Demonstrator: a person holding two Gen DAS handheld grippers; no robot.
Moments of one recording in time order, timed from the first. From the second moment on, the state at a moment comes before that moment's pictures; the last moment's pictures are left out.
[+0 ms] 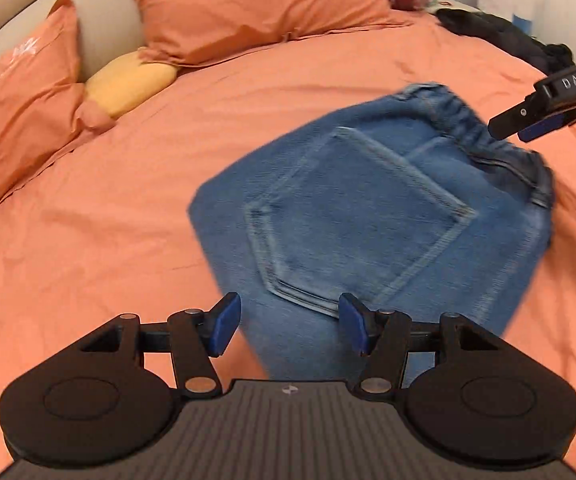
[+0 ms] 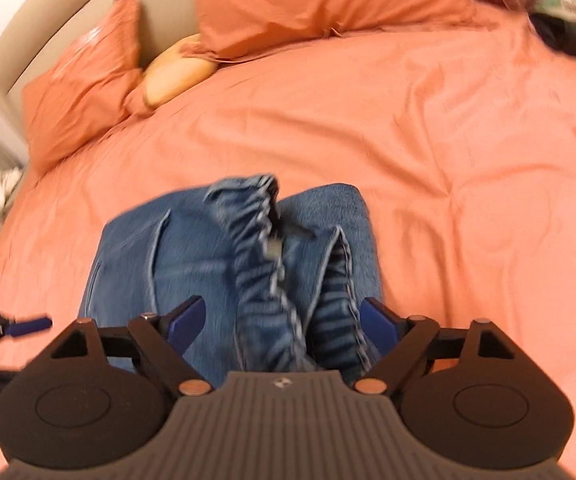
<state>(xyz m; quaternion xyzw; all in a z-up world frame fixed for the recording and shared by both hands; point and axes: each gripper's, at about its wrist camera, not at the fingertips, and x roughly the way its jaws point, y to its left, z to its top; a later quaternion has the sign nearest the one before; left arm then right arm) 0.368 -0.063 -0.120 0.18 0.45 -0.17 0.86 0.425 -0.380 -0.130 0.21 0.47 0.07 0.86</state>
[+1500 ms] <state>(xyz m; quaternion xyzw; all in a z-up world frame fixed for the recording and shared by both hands) 0.498 -0.066 -0.178 0.07 0.49 -0.12 0.86 0.501 -0.390 -0.165 0.10 0.54 0.00 0.84</state>
